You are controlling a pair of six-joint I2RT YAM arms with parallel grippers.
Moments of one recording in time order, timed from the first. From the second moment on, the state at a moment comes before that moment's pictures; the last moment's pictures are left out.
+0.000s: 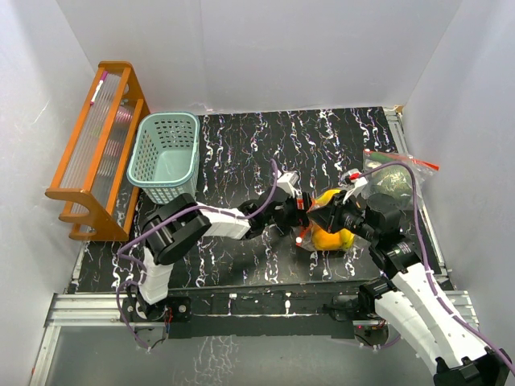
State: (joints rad) left arm -0.97 1.96 1.03 0.54 0.10 -0.81; right arm 0.35 0.60 0.54 -0.24 -0.44 0.37
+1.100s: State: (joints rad) left arm -1.02 2.03 1.06 0.57 0.09 -0.81; right arm 0.35 0.61 0.53 -0.24 -0.40 0.36
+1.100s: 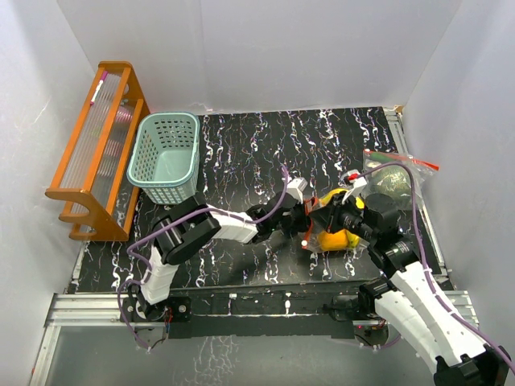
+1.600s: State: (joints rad) left arm -1.00 2.21 1.18 0.74 0.21 -0.80; right arm 0.35 0.62 0.51 -0.24 -0.43 0.34
